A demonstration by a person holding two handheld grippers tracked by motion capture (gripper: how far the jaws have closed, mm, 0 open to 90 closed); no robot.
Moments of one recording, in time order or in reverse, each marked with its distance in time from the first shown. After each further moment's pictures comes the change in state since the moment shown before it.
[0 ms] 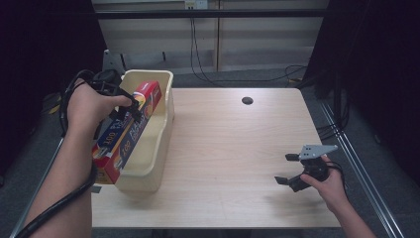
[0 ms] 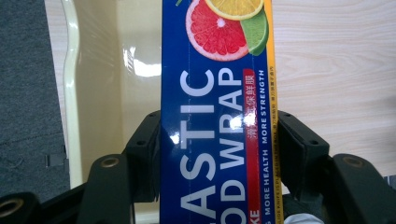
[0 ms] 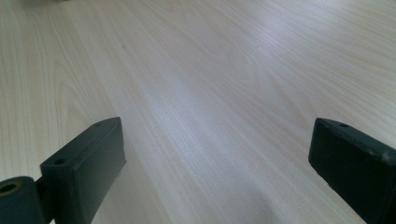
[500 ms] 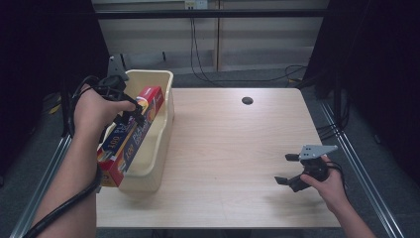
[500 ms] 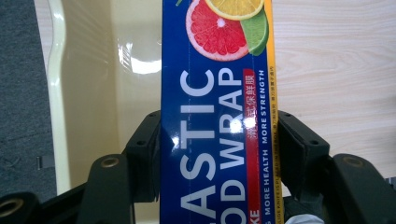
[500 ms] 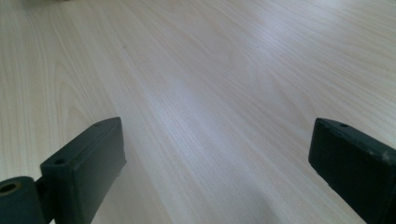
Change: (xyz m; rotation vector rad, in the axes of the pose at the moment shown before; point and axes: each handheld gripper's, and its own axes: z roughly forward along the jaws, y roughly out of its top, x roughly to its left) left arm 0.001 -0.002 0.017 0.014 -0.003 0.000; right arm 0.000 0.000 0.000 -0.002 0.003 -0.001
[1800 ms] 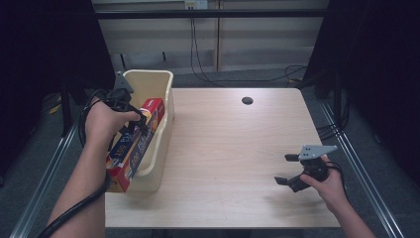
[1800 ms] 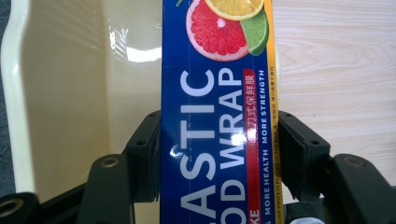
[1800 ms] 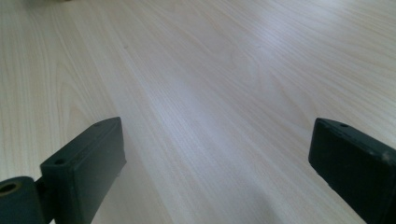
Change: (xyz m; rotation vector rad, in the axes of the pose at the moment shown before) left arm 0.008 -0.003 0.040 0.046 -0.002 -0.038; right arm 0.001 0.000 0.001 -0.002 0.000 0.001
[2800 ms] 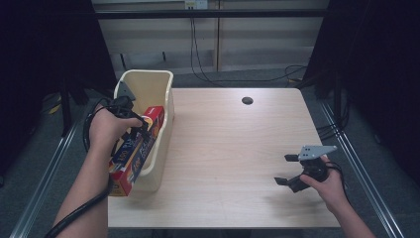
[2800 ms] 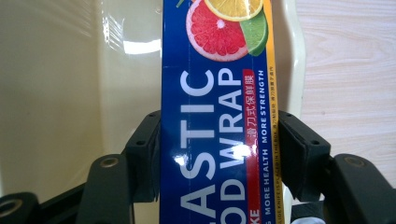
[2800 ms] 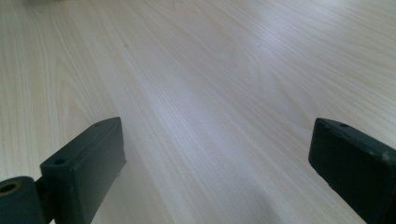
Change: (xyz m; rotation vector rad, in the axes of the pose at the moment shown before) left arm 0.006 -0.003 0.022 0.034 -0.010 -0.018; right arm 0.001 0.000 0.000 0.004 -0.002 -0.001
